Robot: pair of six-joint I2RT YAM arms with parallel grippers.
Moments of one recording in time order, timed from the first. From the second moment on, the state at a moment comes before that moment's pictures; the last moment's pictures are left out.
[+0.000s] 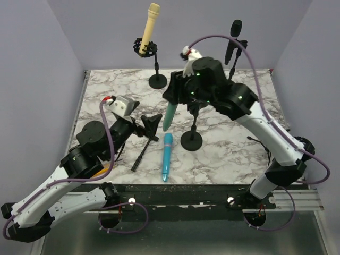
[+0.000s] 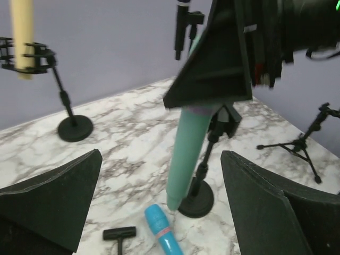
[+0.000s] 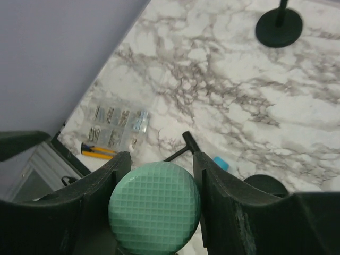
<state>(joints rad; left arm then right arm) -0.95 0.76 1.07 -0.23 -0.28 -0.09 0.86 1.57 2.03 -0.81 0.11 0.37</state>
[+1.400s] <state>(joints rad) -0.91 0.36 0.75 -0.05 -0.73 0.27 1.00 2.13 1.83 -0.69 0.24 0.68</state>
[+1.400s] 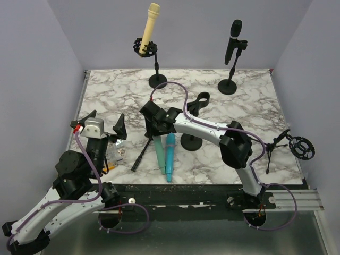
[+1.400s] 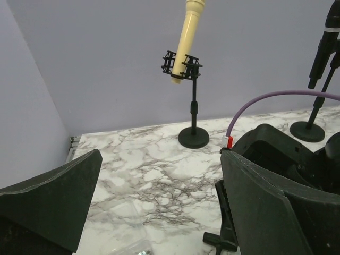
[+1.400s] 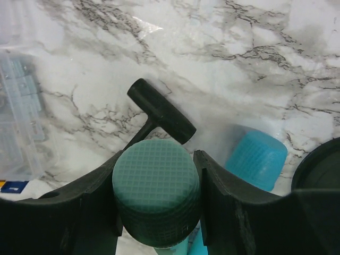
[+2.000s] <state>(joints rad) -0.91 0.38 0.74 -0.05 -0.72 0.27 0.98 2.20 1.83 -0.68 0.38 0.68</state>
